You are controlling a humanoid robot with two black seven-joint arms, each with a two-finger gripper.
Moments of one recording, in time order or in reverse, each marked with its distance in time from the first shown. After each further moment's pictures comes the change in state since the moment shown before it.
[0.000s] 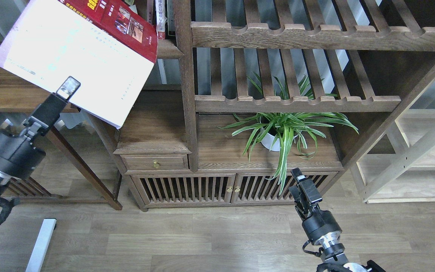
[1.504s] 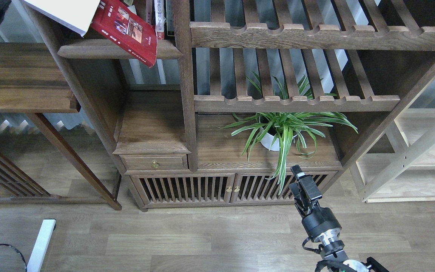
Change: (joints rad) left arm -0.445 0.125 -0.124 -0.010 -0.002 0.352 0.000; right arm 0.015 0.002 -0.001 -0.002 0.000 0.000 -0.004
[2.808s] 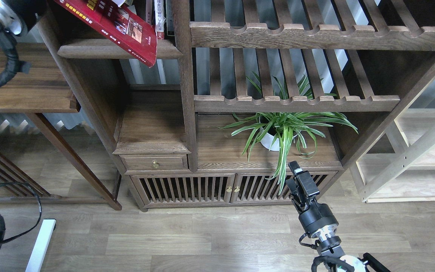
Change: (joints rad) left arm -0.388 -0.009 0.314 0.084 0.176 0.614 0.000; right arm 0.024 0.014 -0.008 0.000 0.005 0.000 -0.001
